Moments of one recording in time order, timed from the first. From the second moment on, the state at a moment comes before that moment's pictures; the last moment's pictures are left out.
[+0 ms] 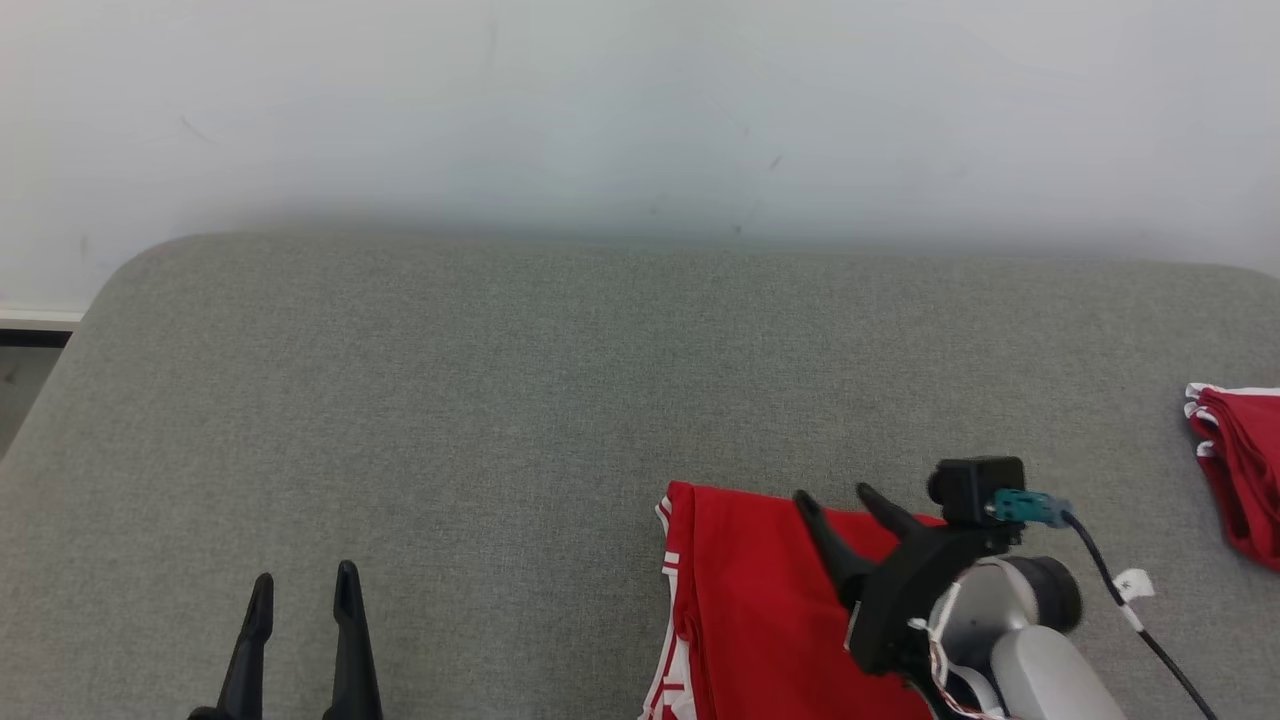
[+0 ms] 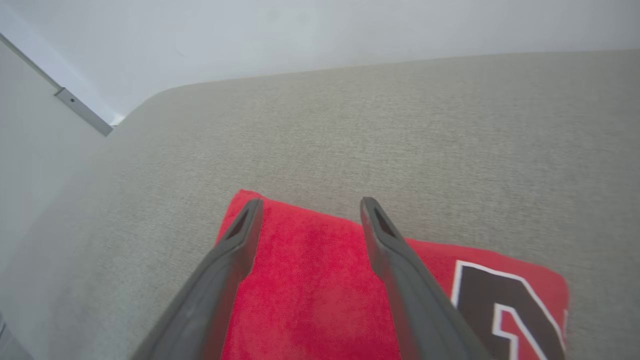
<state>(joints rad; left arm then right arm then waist) 0.11 0.05 -0.03 -0.04 -0.32 -0.05 -0.26 -0.32 -0.05 0.24 0.35 0.42 0.13 0.29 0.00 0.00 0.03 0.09</state>
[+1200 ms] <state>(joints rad) 0.10 0.05 -0.04 -0.02 -0.33 -0.06 -0.26 -0.02 -0.05 0.46 0.14 0.11 0.13 0.50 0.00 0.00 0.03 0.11</state>
